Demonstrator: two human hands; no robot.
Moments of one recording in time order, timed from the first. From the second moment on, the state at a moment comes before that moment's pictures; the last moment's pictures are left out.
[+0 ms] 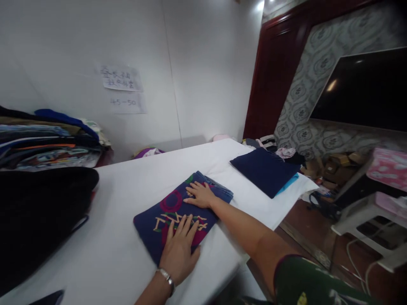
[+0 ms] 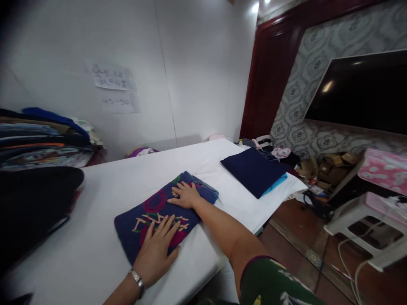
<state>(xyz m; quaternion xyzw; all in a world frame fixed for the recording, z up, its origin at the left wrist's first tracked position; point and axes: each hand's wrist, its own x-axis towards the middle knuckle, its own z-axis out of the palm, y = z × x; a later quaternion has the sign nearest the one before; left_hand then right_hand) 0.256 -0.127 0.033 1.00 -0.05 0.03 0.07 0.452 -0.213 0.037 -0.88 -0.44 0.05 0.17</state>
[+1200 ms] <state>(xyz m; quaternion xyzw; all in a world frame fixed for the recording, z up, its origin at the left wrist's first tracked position) 0.277 -0.059 0.026 0.97 0.19 0.07 0.12 0.506 -0.205 0.020 -0.92 -0.36 0.09 0.14</state>
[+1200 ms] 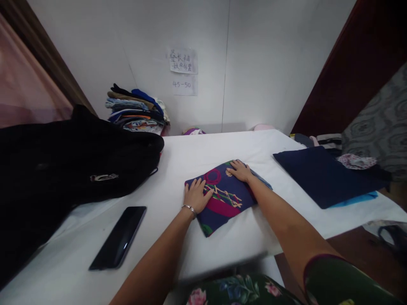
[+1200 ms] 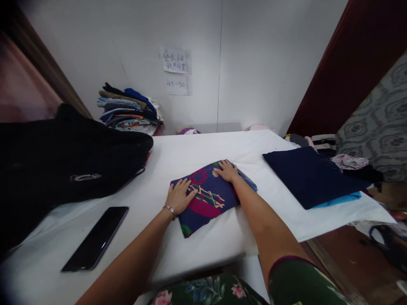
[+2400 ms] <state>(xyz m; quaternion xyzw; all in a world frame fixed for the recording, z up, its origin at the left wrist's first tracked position) 0.245 -0.061 0.028 0.75 0.36 0.24 0.51 0.476 -0.329 0.029 -0.91 -0.19 0.14 0.34</state>
